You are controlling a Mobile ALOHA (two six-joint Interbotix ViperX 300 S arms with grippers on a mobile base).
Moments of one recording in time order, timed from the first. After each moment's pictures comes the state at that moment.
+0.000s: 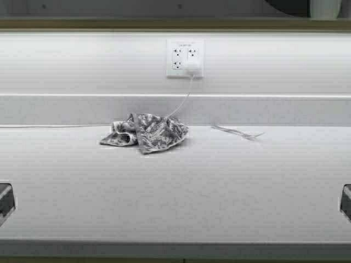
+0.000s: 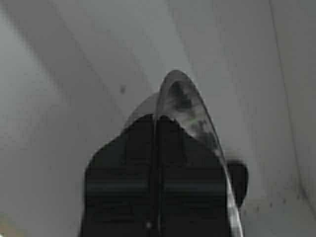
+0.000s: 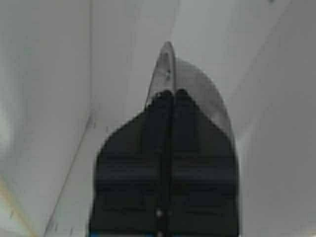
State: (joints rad) left arm -0.41 -0.24 0.59 -0.23 -0.40 -0.98; right arm 0.35 -0.10 0.54 -0.39 -0.60 1.66
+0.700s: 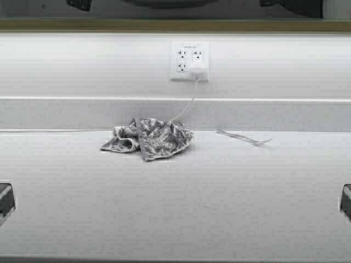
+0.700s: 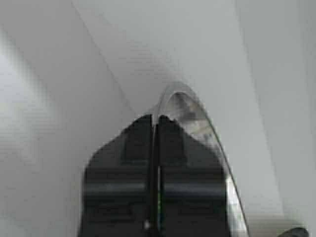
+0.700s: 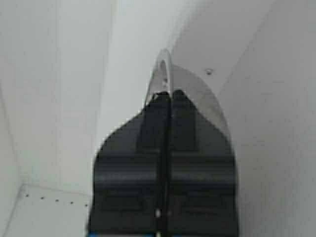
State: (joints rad) left arm -0.40 0.06 0.39 -0.27 -0.40 -0.99; right arm 0.30 0.08 0.37 -0.39 -0.48 1.66
